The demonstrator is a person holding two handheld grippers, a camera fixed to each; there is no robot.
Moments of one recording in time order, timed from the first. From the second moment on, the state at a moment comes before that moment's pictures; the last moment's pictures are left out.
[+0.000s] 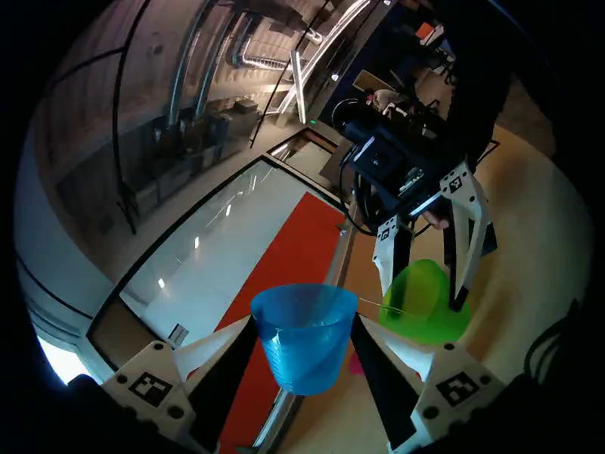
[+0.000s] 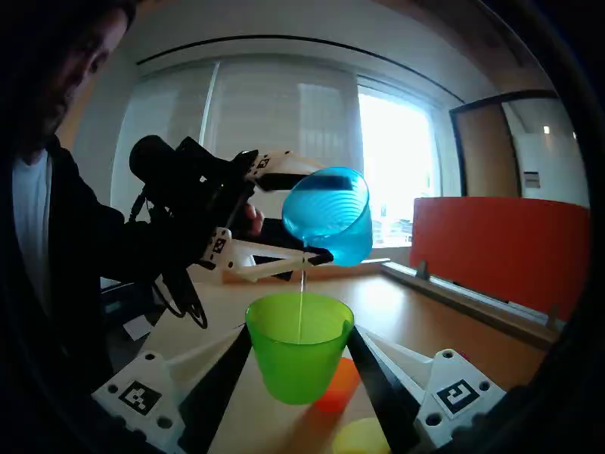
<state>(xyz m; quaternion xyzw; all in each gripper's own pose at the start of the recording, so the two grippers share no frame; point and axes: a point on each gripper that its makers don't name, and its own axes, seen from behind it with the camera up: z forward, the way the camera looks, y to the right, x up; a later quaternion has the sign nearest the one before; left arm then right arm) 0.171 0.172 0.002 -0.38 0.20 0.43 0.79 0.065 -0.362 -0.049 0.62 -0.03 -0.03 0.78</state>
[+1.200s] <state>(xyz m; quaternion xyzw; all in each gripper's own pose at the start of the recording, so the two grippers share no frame) 0.170 0.172 0.001 -0.38 0.20 0.44 0.79 0.066 -0.364 -0.049 0.62 -0.03 -0.04 0.78</state>
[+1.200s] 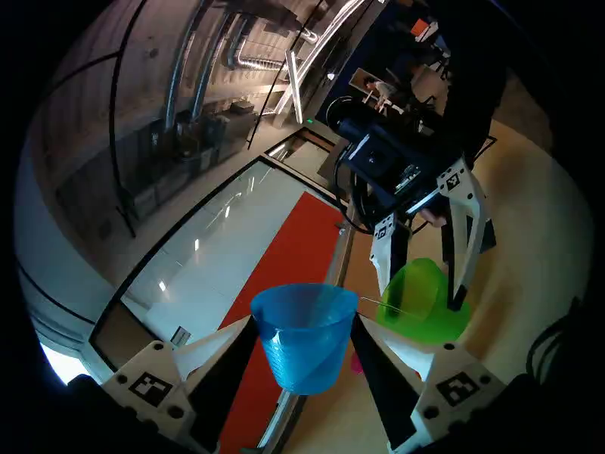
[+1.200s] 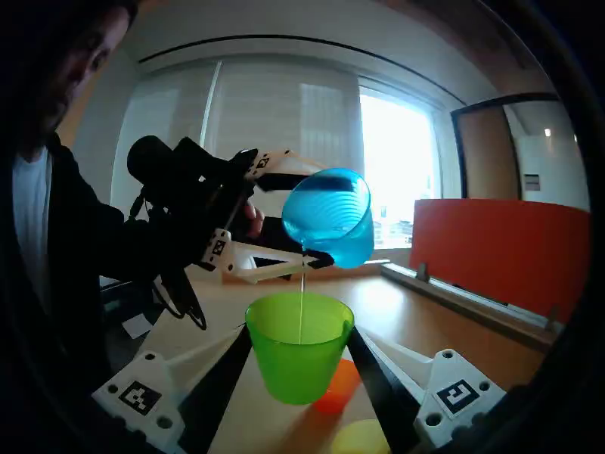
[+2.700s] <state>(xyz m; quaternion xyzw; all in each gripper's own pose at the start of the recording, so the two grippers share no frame) 0.172 0.175 -0.003 -0.37 0.22 0.47 0.77 0.069 -0.364 -0.052 0.62 -0.02 -0.04 0.78</state>
